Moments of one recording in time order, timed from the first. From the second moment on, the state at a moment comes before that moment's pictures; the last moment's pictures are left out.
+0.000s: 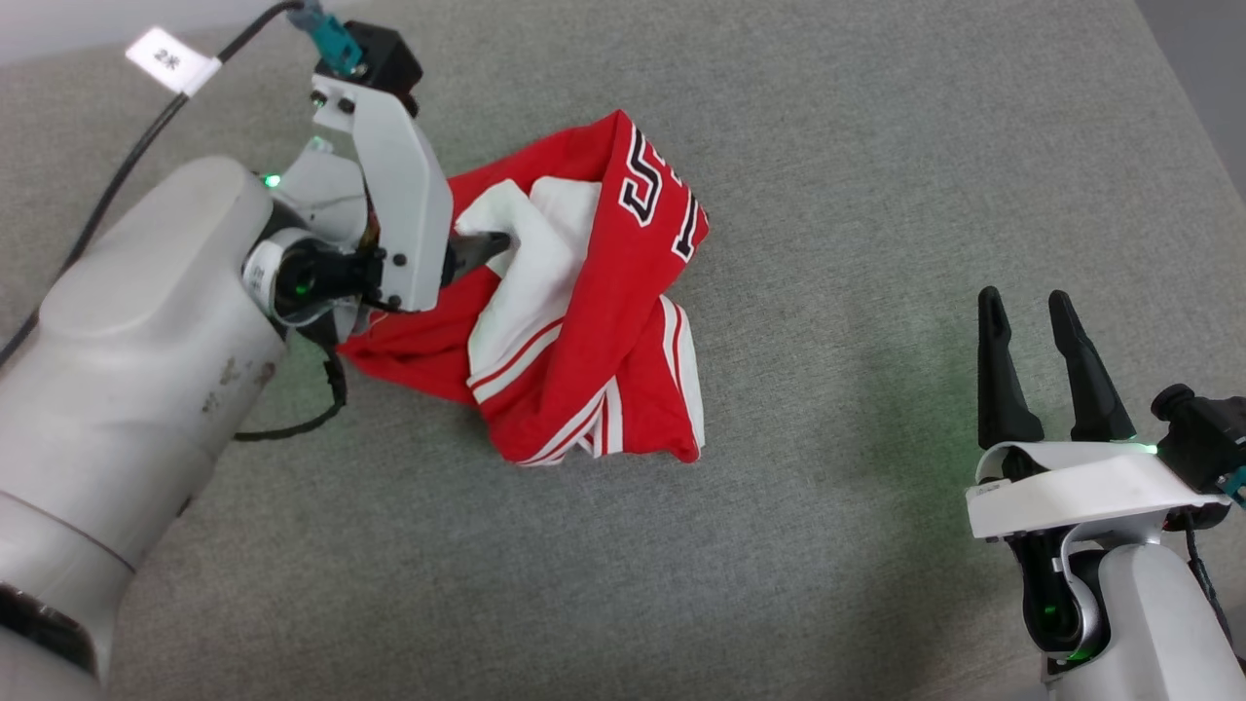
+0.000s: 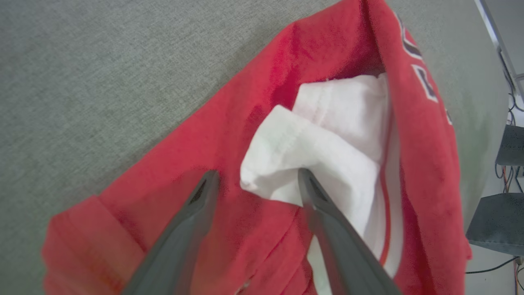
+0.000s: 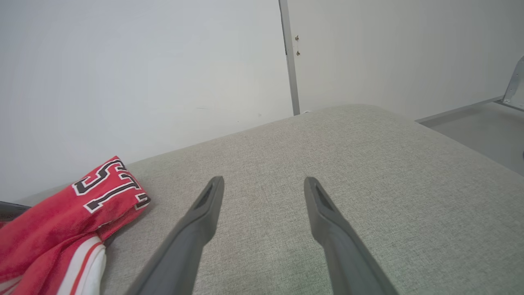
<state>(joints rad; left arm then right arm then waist) -1.24 0.49 -1.02 0.72 -1.22 -0.13 0.67 -0.34 -0.05 0.03 0.24 0.41 0.13 -0.26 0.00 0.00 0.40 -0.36</state>
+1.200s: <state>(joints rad) -1.06 0.80 -1.06 0.61 -1.44 -0.12 0.44 -0.29 -0.06 -0.03 0.26 0.33 0.13 -0.26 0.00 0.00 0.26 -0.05</state>
